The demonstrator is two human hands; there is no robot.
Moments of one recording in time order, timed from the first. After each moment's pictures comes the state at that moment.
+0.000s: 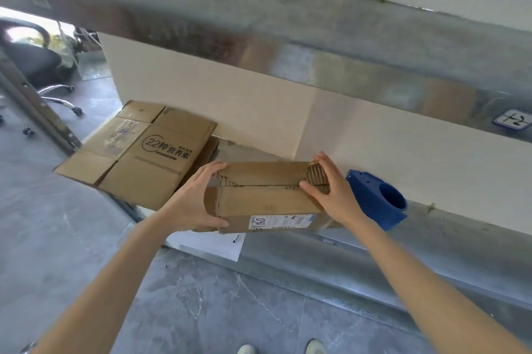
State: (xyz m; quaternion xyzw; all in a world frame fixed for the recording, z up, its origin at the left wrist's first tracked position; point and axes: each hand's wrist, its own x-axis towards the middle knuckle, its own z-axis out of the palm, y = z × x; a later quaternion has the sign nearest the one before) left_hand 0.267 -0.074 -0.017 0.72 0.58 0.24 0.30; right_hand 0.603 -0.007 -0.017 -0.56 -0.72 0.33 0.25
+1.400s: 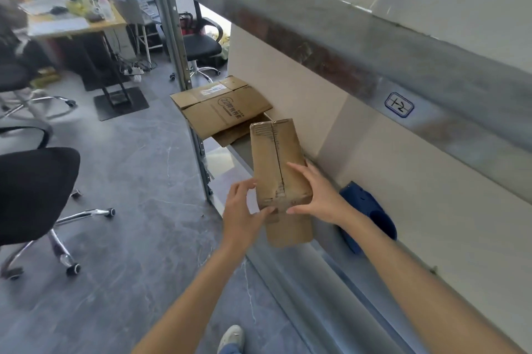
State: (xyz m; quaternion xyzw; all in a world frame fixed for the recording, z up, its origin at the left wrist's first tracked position) left_hand 0.543 -0.184 -0.021 0.32 0.77 0.54 0.10; right_hand 0.656 -0.018 0.033 -0.24 -0.88 0.41 0.04
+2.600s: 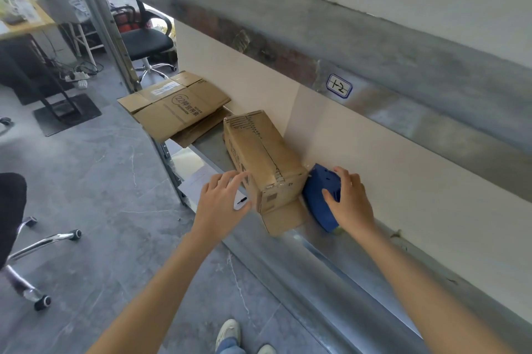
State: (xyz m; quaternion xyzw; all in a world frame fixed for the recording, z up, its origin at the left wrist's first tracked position) left_hand 0.526 -0.163 -0.016 0.56 0.80 0.23 -0.01; right_hand 0.762 0.005 -0.007 -0.51 -0.82 0.21 0.16
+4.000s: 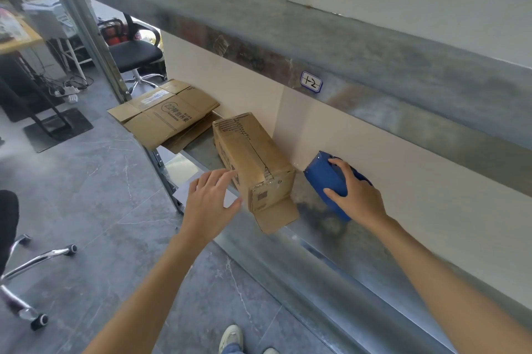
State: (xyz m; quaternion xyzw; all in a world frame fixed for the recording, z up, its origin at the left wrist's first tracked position) left_hand 0.536 -0.172 0.015 0.55 0.80 0.22 -0.03; right_hand 0.799 0.021 0.011 -0.47 -0.86 0.16 0.13
